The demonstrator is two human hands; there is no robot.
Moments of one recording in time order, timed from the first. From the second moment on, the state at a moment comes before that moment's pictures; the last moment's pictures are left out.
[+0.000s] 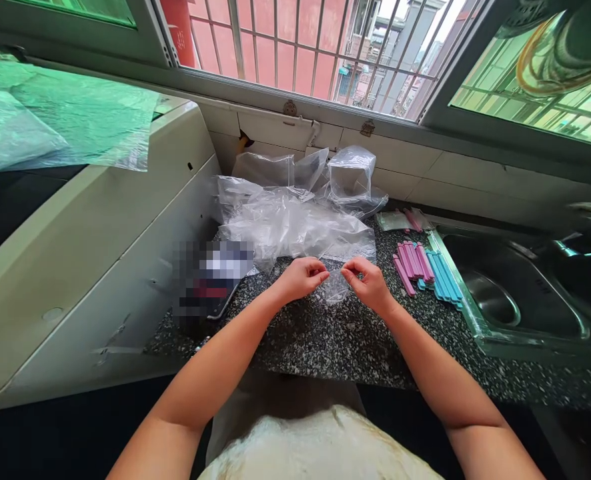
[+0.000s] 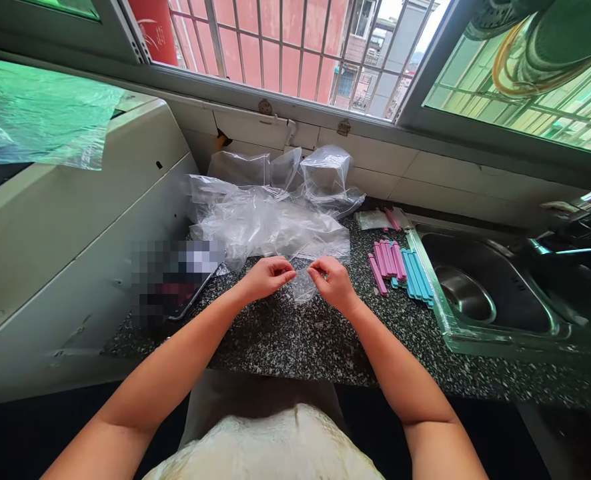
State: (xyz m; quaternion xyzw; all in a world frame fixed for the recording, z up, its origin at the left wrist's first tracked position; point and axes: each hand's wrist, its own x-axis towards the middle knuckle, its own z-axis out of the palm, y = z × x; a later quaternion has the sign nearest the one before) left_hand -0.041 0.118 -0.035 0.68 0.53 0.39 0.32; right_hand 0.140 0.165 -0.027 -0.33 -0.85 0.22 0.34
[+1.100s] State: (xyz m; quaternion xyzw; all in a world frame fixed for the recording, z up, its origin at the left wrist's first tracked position) left_hand -0.040 0.119 -0.037 0.73 0.50 0.37 0.28; right_hand 0.141 0.162 -0.023 -0.30 -0.88 0.18 0.33
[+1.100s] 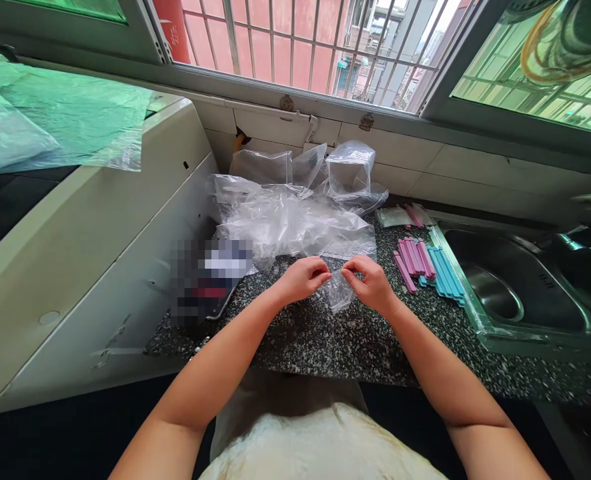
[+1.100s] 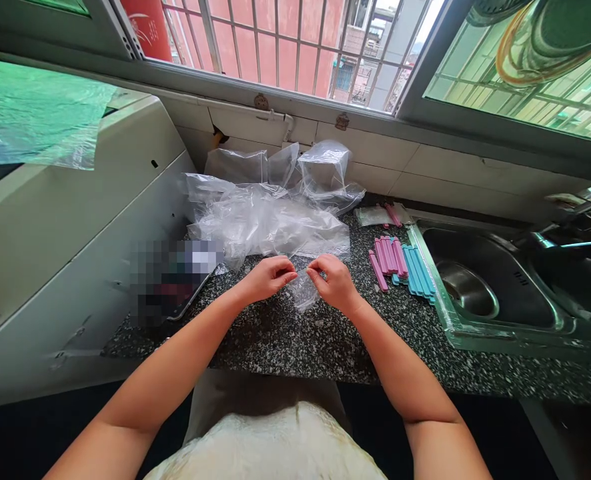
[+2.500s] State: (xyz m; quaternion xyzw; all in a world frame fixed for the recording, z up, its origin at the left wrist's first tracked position) left_hand -0.042 0.118 -0.041 0.75 0.49 0.38 0.24; right_hand 0.144 0.166 -0.021 -0.30 -0.88 0.20 0.31
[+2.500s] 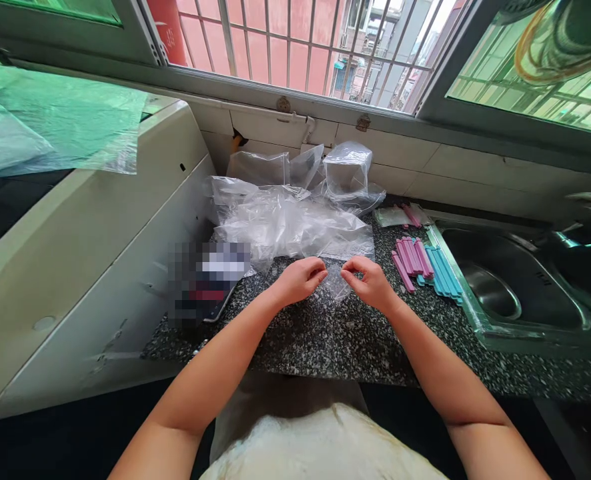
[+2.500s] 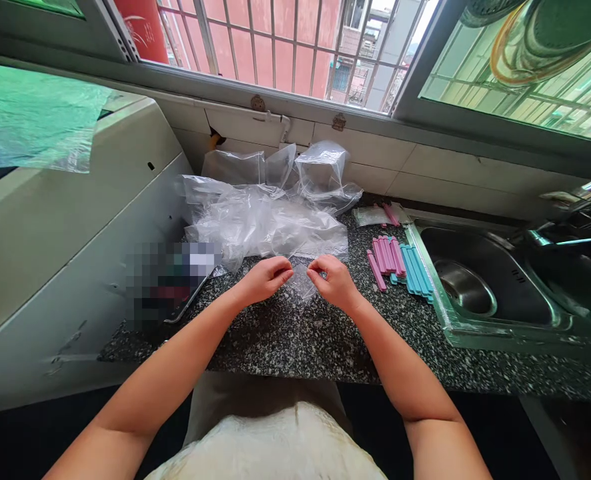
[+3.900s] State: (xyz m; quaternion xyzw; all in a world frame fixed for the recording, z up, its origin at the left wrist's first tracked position) left_hand -0.047 0.123 -0.043 0.62 0.51 0.55 0.22; right_hand 0.146 0.168 -0.022 -0.36 -0.82 0.27 0.35
